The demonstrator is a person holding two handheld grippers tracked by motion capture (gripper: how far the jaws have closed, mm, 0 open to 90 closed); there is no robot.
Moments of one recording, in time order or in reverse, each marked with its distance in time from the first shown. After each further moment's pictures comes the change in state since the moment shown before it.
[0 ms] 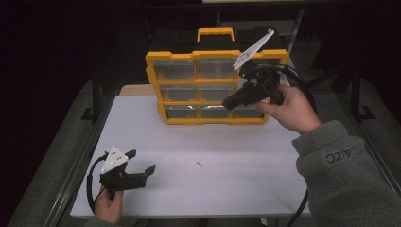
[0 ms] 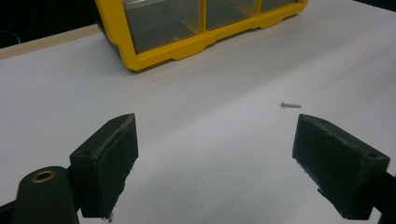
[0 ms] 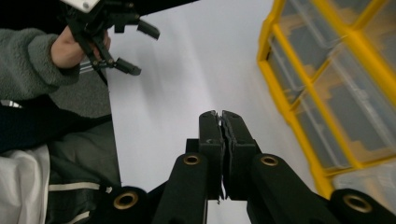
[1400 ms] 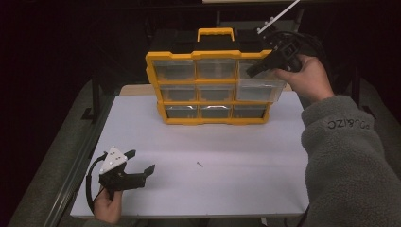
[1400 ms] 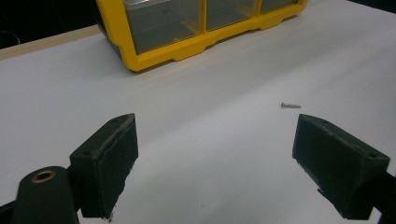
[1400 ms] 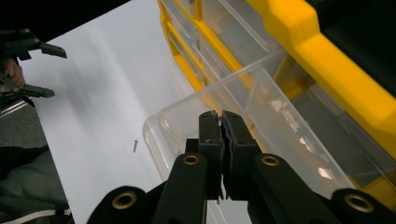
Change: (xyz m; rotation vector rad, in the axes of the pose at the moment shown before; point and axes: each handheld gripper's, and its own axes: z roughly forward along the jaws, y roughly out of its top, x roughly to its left) left arm 0.002 -0.001 -0.001 -0.002 -0.003 -0.002; right arm -0.081 -0.004 -0.039 0.018 -0.173 0.224
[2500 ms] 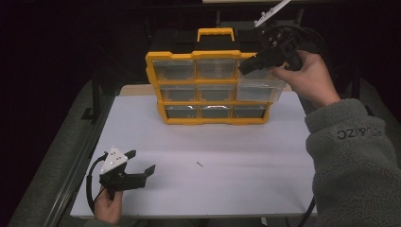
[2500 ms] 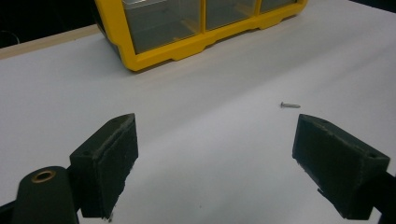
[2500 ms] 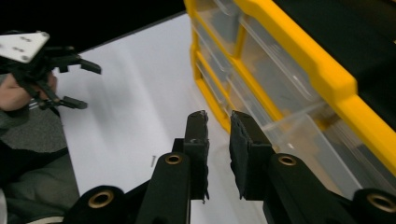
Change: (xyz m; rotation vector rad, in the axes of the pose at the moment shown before) left arm -0.002 0.000 0.001 -0.001 0.001 -0.008; right arm 0.042 0.013 -0.024 -0.083 0.019 -0.090
